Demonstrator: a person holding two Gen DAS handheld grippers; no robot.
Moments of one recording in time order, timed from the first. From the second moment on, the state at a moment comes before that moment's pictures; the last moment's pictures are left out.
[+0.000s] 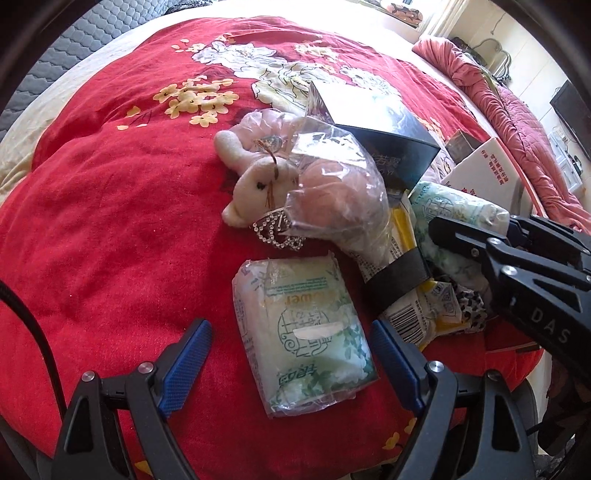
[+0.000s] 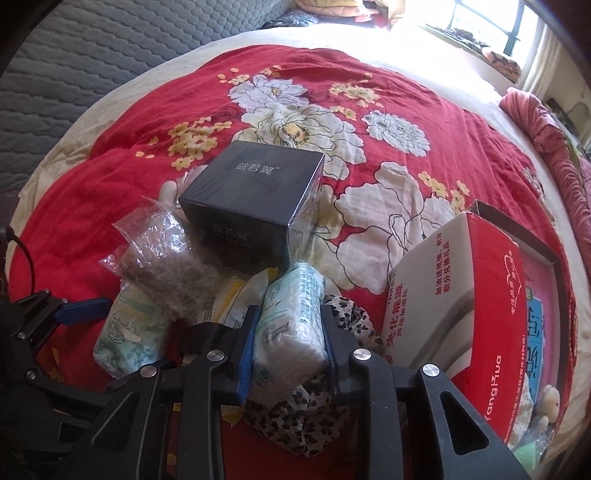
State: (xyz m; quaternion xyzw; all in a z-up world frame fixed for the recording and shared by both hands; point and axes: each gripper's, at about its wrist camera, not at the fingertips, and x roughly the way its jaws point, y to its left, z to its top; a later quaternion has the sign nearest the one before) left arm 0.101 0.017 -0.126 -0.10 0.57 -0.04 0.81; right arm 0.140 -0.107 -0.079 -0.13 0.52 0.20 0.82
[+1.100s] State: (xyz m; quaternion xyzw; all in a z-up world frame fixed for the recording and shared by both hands) left arm 0.062 0.061 -0.085 -0.11 0.51 0.00 0.85; right arm 0.105 -0.116 -0.014 -0.06 0.45 0.21 0.87
